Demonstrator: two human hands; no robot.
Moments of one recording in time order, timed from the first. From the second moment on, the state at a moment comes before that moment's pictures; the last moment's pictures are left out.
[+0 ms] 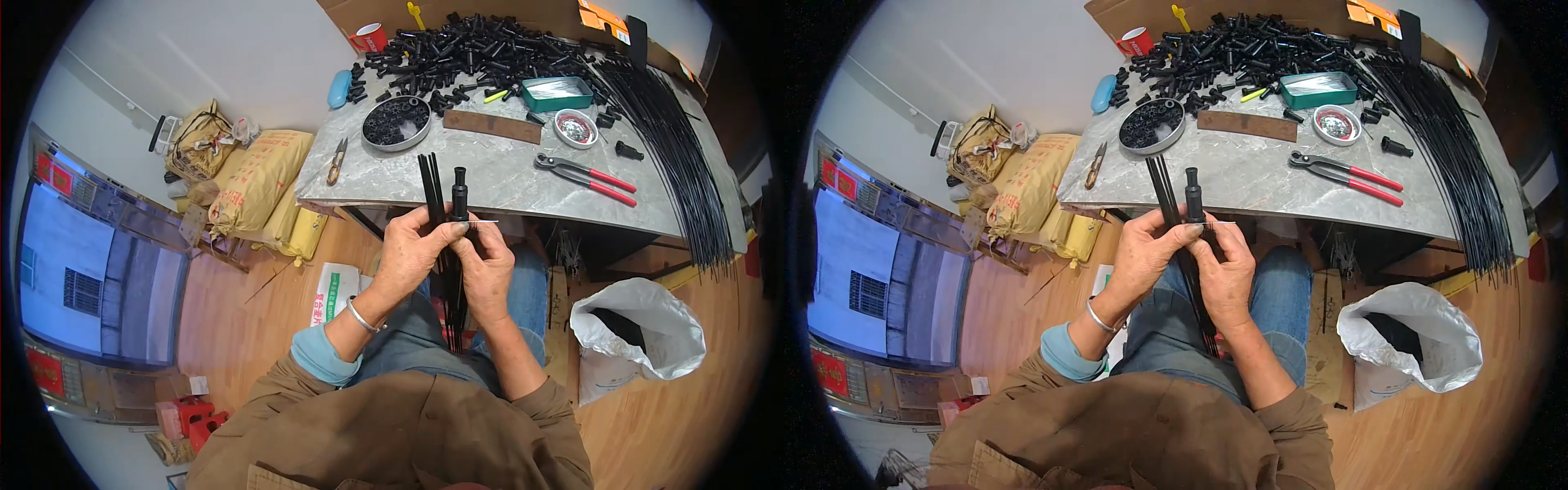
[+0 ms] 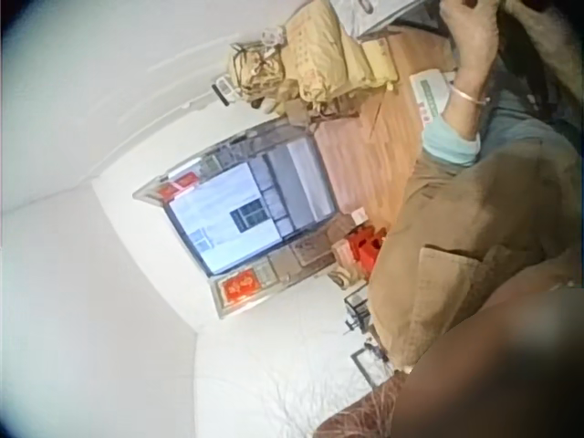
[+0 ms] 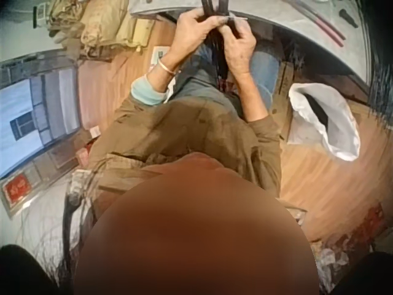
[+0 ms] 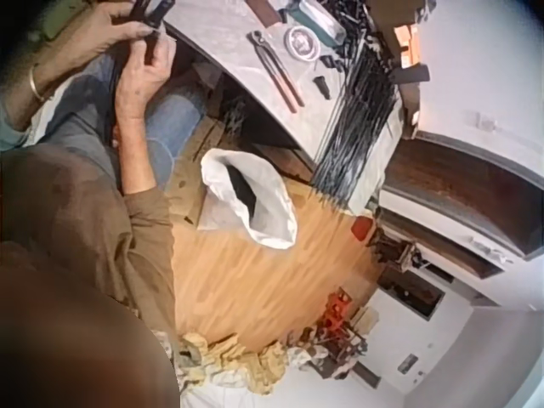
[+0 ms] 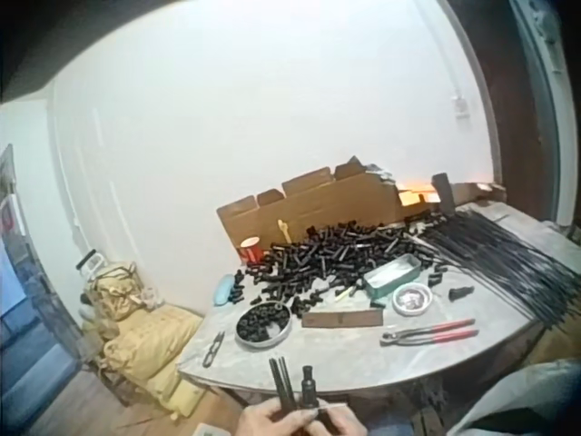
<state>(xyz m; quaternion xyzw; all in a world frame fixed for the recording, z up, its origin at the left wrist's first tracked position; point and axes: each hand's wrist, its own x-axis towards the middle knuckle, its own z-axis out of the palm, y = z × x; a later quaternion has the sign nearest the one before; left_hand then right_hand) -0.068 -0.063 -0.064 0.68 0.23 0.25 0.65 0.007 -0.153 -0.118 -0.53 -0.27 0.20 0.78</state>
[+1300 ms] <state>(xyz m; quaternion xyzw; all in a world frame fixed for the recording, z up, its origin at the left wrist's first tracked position) -0.087 -0.040 -0.063 0.70 0.15 0.16 0.67 0.048 -0.164 -0.120 -0.49 -0.25 0.54 0.64</state>
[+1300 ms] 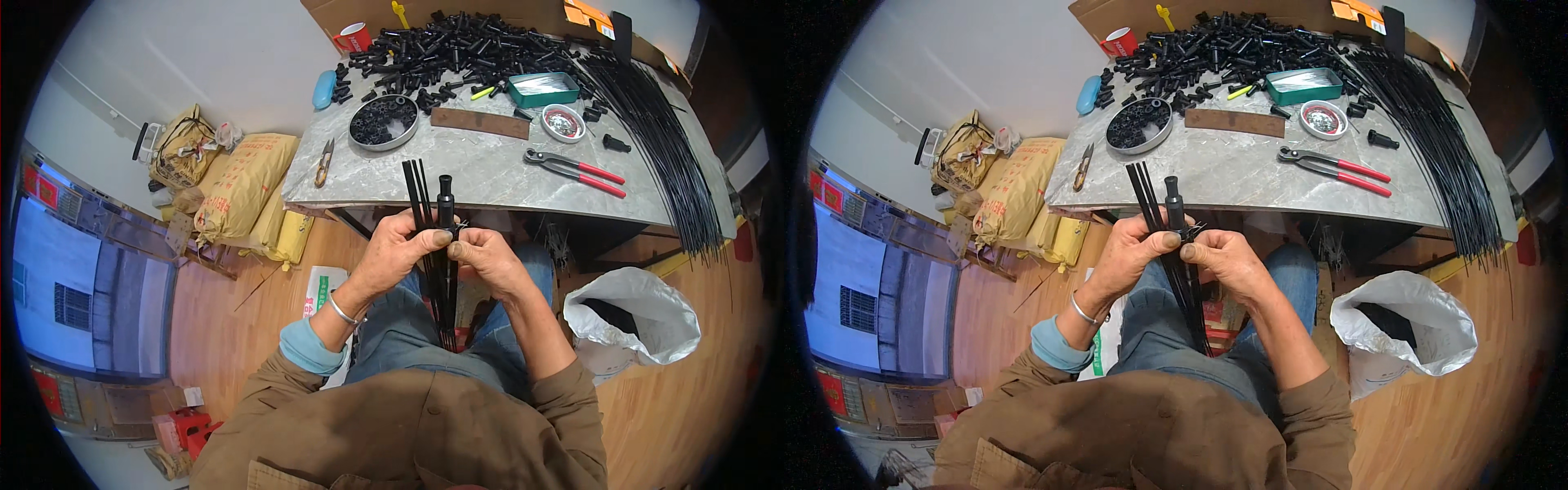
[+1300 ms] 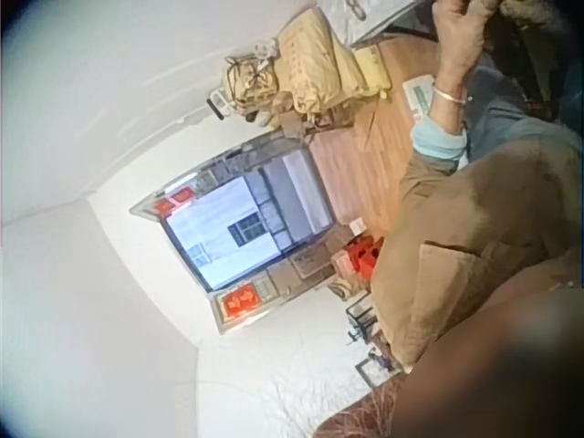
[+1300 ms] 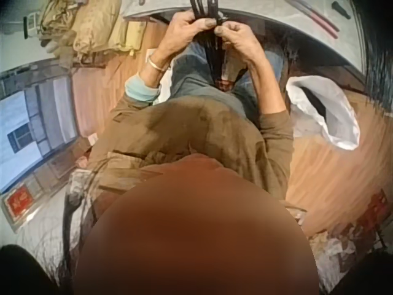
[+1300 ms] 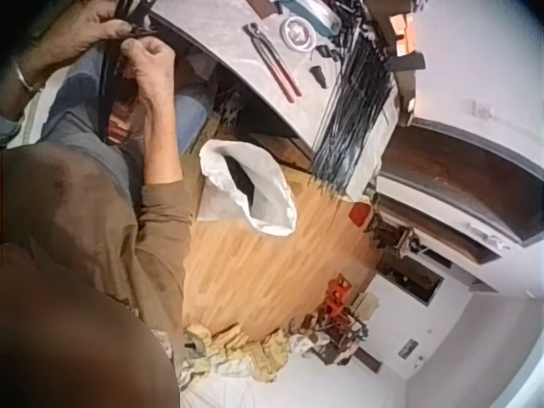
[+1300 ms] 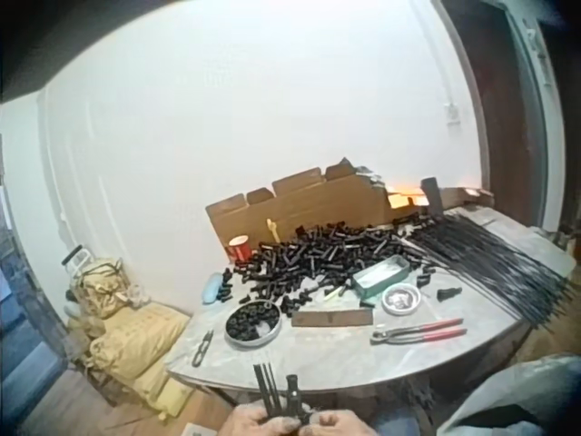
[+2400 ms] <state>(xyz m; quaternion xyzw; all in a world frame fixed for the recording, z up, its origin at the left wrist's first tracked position) -0.085 -0.046 -0.076 0.54 0.16 0.22 0.79 0.033 -0.164 -0.101 -0.55 -0.25 0.48 0.64</state>
